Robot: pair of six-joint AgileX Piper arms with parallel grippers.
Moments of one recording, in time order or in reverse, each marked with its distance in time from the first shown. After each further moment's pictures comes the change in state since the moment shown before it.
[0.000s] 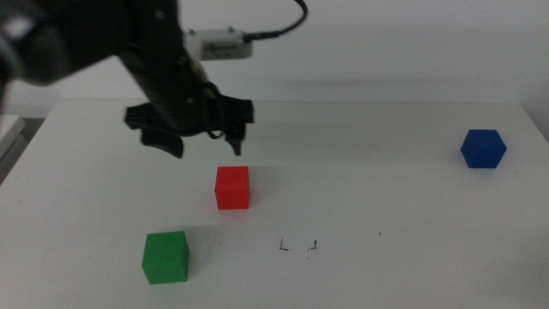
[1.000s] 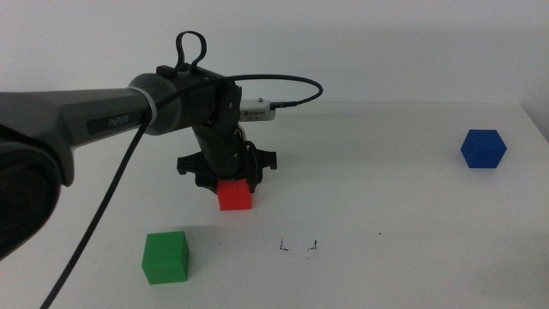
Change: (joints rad) left arm -0.024 0.361 -0.036 0.048 -0.238 -0.105; right arm 0.000 0.000 0.000 0.000 0.000 0.000
